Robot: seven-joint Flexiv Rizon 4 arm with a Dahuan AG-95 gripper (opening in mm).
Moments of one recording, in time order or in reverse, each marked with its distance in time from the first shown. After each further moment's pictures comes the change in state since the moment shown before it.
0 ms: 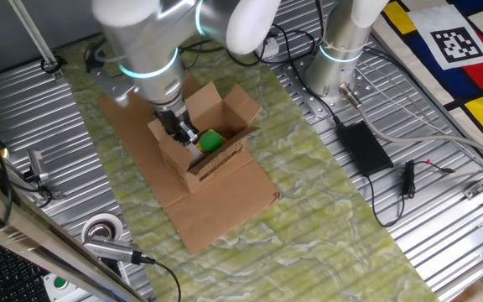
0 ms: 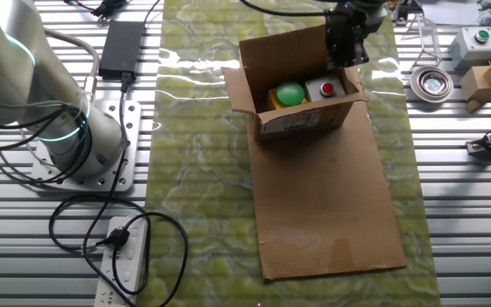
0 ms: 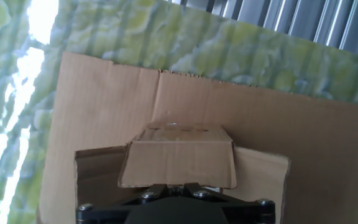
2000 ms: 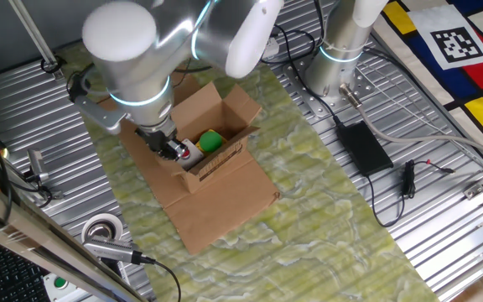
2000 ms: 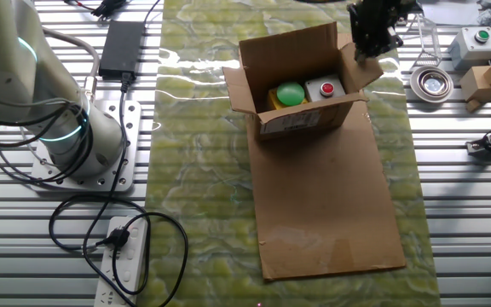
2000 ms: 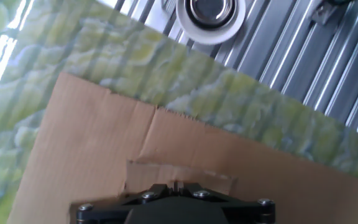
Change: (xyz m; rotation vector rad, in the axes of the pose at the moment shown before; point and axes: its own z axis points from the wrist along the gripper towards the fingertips) arm -0.059 -0.002 0.002 0.102 -0.051 -0.146
